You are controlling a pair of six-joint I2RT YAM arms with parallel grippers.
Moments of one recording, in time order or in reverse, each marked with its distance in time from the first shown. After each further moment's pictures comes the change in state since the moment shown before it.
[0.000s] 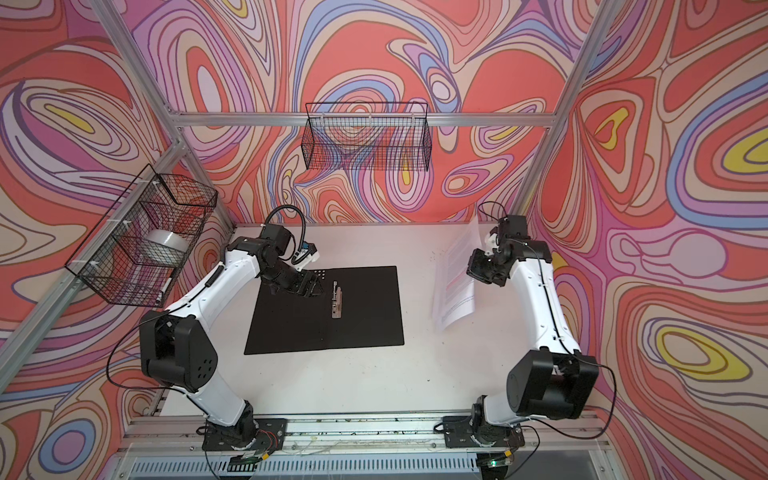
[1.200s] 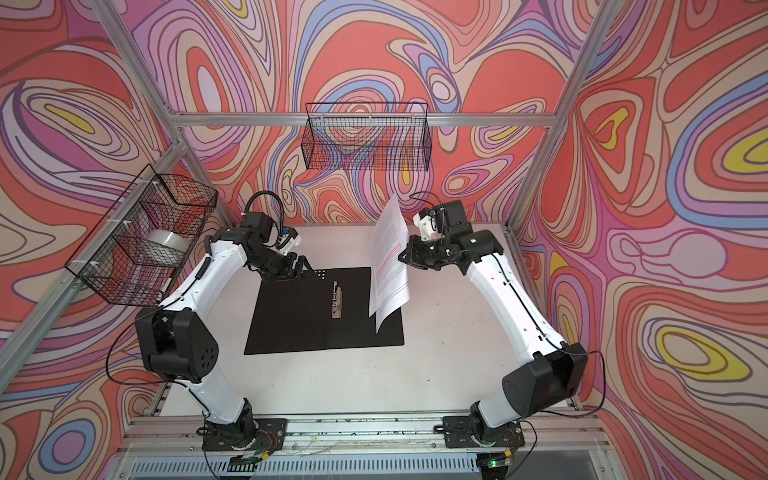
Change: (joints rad) left arm 0.126 0.051 0.124 -0.005 0.041 -0.128; right arm 0.455 0.038 0.076 0.204 -0.167 0.241
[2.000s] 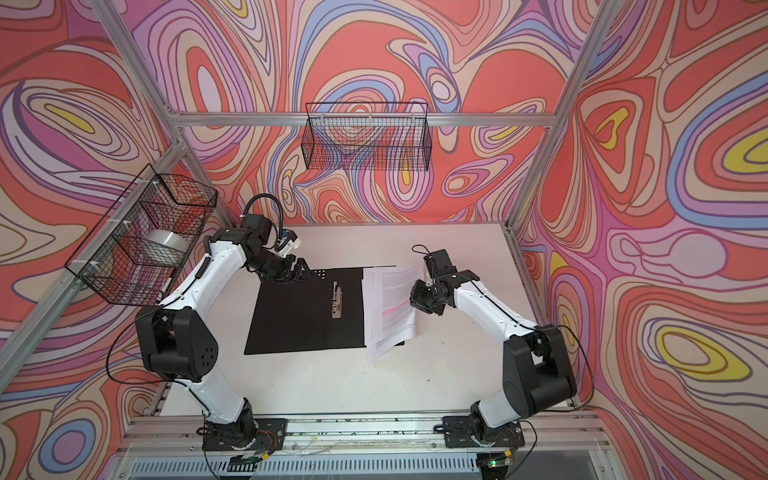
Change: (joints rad) left arm 0.009 0.002 -0.015 -0.030 0.020 0.016; right arm 0.009 0.029 -0.493 0.211 0.202 0.208
